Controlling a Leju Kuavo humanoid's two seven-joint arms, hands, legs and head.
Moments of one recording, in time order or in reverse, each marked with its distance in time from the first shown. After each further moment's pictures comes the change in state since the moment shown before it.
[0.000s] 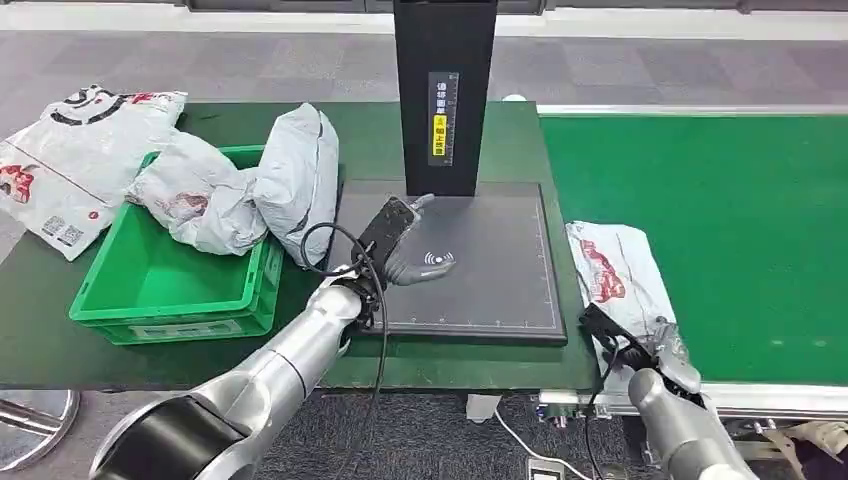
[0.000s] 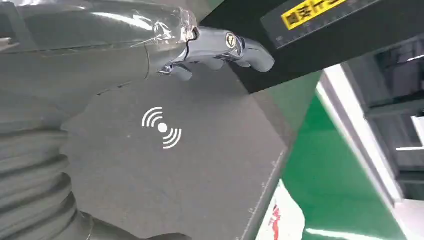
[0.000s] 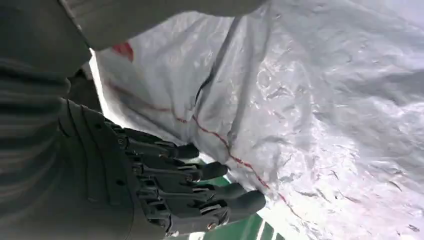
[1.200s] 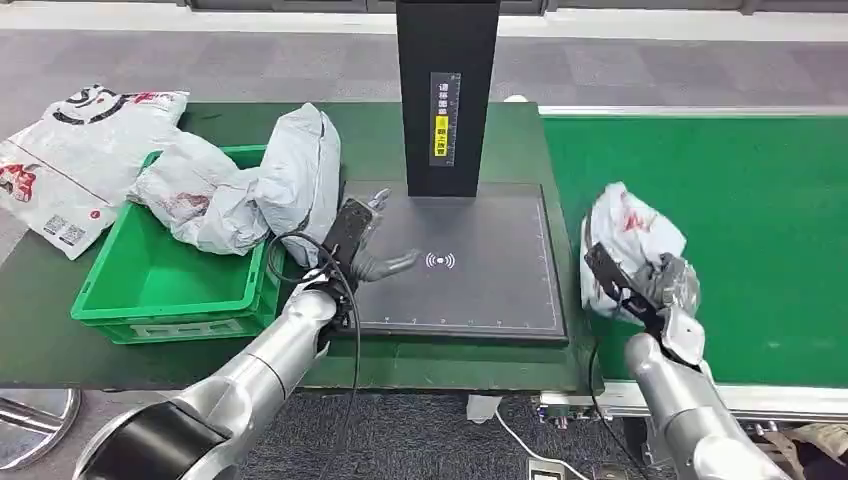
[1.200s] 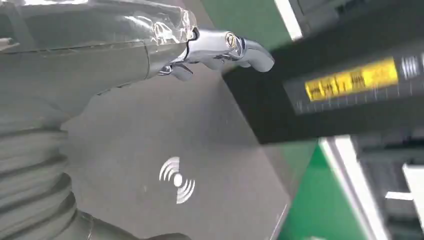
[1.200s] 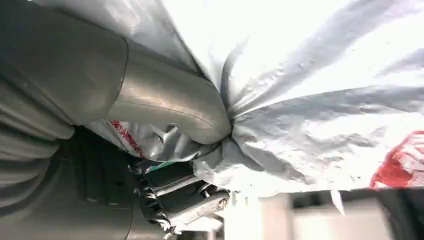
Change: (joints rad) left arm 0.039 0.084 0.001 -0.029 0.083 0.093 -0.064; right arm -0.082 0.005 0.075 -0.135 -0.112 -0.490 -0.174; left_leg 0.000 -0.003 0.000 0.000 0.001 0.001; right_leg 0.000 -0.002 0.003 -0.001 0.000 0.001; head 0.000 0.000
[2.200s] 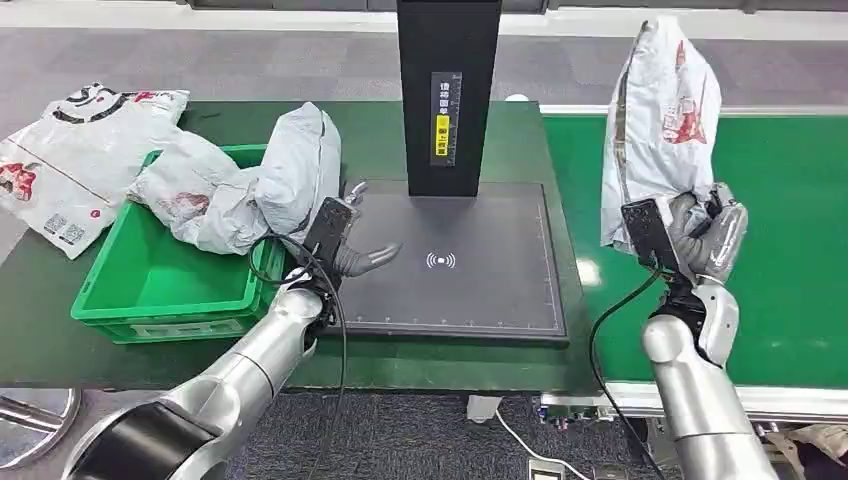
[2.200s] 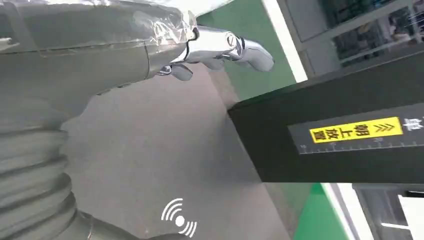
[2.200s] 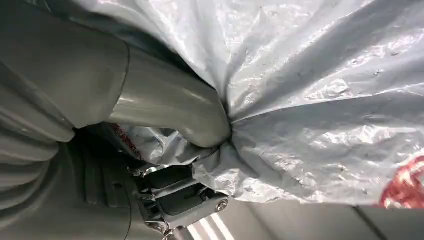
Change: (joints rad) left arm 0.001 0.034 0.014 -0.010 0.001 0.043 -0.035; right arm 0.153 -0.009 -0.001 -0.549 -0.237 -0.103 -0.206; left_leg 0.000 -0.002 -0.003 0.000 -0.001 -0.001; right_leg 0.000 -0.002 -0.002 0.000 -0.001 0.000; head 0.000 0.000
